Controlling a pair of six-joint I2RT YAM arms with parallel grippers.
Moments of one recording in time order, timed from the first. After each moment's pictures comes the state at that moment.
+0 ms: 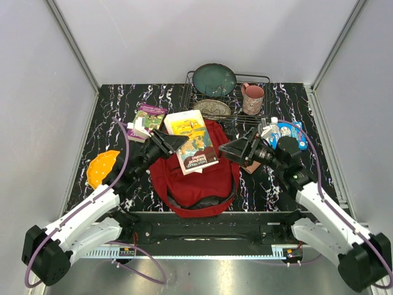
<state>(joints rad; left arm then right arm) -0.60 0.86 0.58 0.28 0.12 -1.08 0.44 0.91 0.61 0.22 -0.62 1.19</state>
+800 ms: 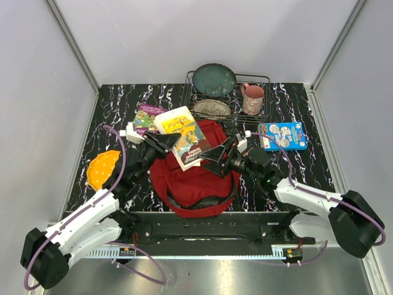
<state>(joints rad) -0.60 0.82 0.50 0.34 -0.10 -1.16 0.74 1.16 0.47 0.59 -0.30 1.45</state>
